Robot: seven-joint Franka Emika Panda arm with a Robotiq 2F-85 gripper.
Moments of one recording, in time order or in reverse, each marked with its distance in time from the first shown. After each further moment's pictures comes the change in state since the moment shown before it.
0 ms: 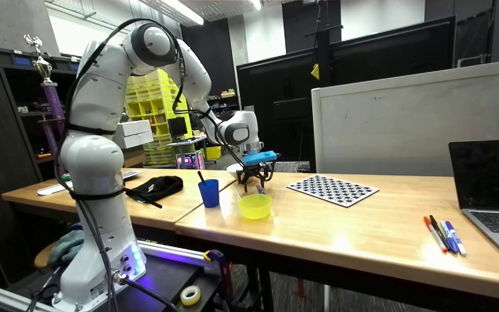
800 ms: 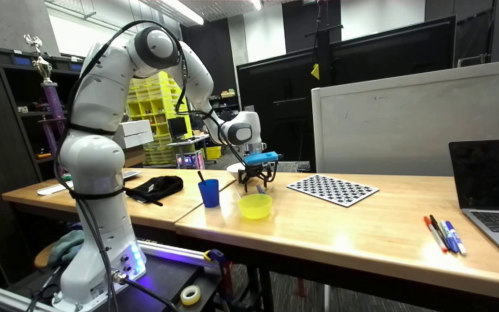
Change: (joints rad) arm 0.024 0.034 -0.033 0.048 -0.009 -0.044 0.046
